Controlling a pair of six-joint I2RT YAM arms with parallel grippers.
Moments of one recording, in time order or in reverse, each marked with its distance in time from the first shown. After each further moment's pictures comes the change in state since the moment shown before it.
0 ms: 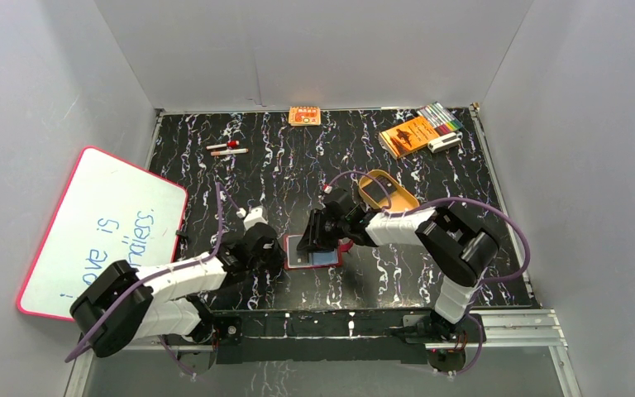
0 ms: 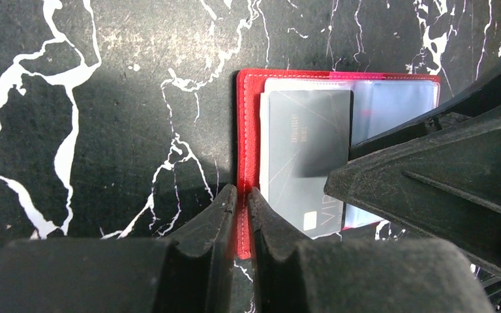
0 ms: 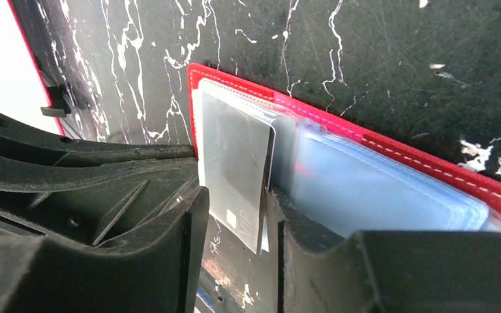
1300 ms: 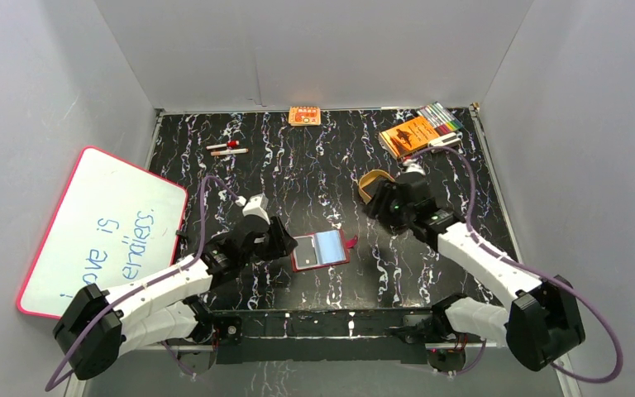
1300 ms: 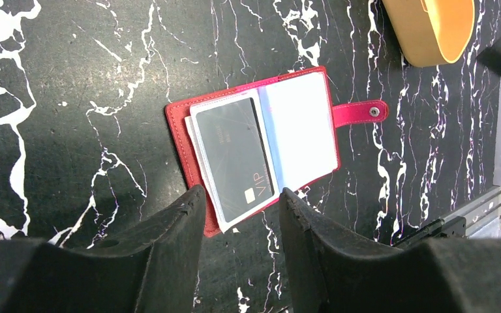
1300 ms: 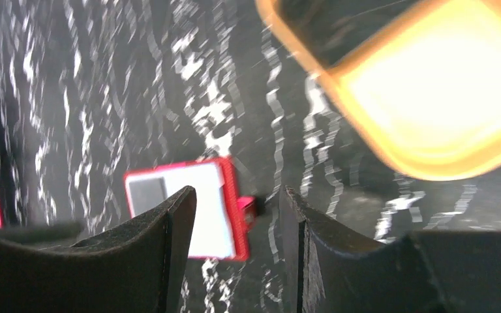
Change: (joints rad) left arm 0.000 -0.193 0.081 -0.102 0.069 0.071; right arm -0.257 -0.621 -0.112 -0.403 0.361 -0.259
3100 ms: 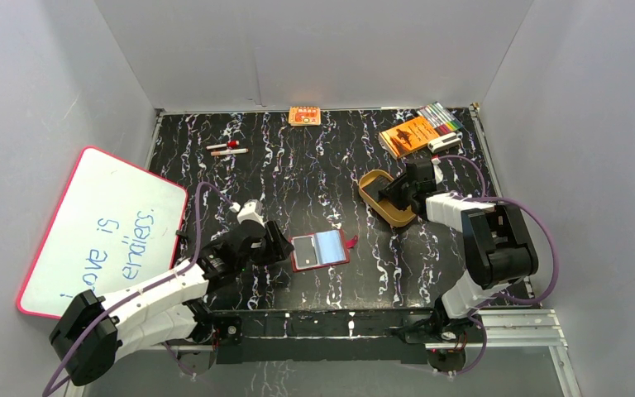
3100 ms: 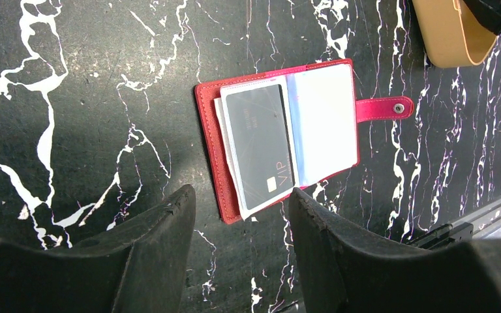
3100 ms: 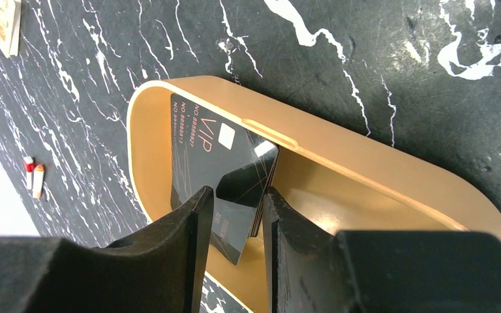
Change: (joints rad) left arm 0.000 -0.048 -0.045 -0.041 -0.018 -0.047; right arm -0.357 0.478 0.039 0.365 -0.015 0.356
